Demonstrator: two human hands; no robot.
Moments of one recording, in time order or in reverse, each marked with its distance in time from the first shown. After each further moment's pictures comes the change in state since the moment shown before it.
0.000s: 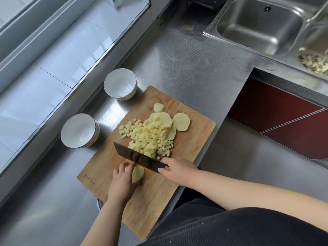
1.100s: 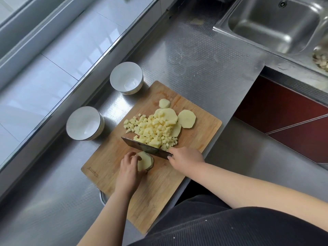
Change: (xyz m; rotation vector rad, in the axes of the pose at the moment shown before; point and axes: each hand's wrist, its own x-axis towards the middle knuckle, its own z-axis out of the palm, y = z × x) left_hand 0.007 0.007 0.010 -0.111 0.144 0.042; right_hand 0.013 0.004 -0.011 -0.379 0.176 -0.002
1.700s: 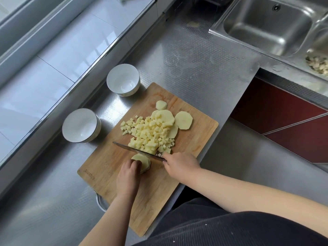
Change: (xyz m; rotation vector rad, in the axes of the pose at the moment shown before) left_hand 0.000 0.005 0.017 0.007 0.187 0.088; right_hand -0.012 -0.007 0.003 -0.052 0.060 -0.142
